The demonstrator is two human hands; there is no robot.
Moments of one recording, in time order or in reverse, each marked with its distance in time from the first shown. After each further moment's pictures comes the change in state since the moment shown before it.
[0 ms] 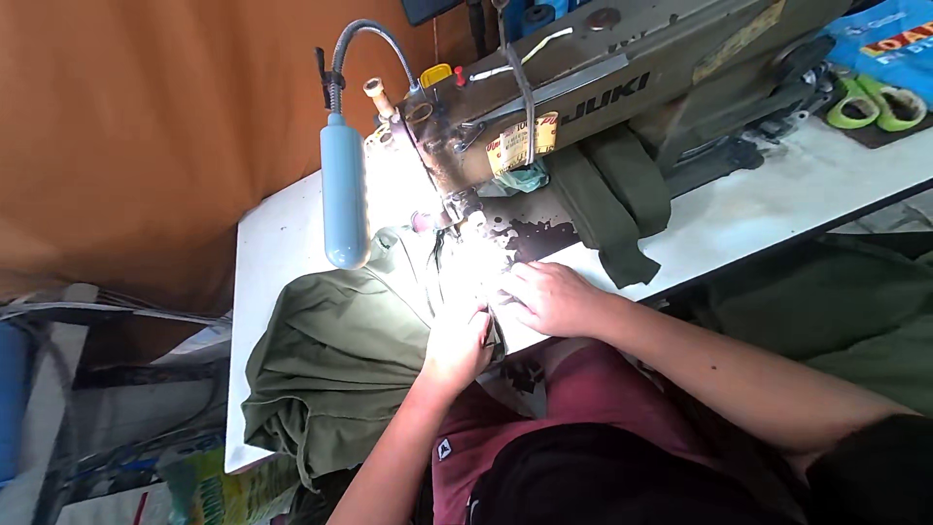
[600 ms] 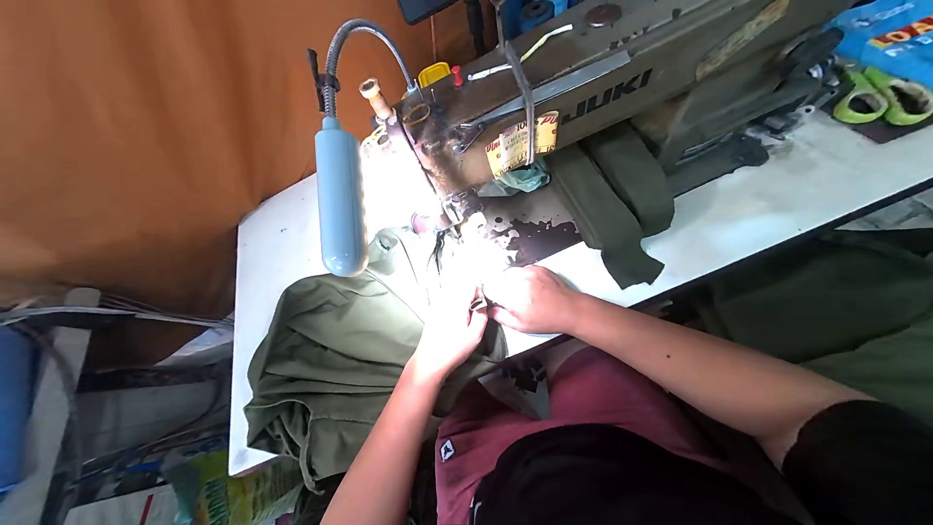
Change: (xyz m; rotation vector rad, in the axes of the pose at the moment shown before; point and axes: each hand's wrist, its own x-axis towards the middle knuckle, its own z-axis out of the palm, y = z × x) left_hand 0.026 -0.011 -0.019 -0.317 -0.107 -0.233; right_hand 0.020 0.007 0.036 -0.014 0.319 -0.266
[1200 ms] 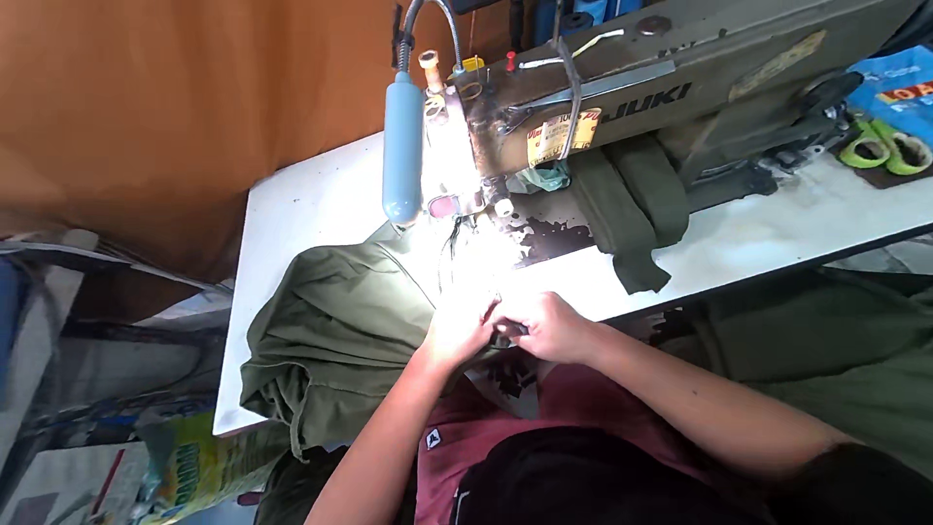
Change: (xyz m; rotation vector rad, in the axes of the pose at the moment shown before) left_hand -0.017 -0.002 0.011 0.112 -0.003 0.076; right_hand -0.015 -0.041 -0.018 0.447 -0.157 0.153
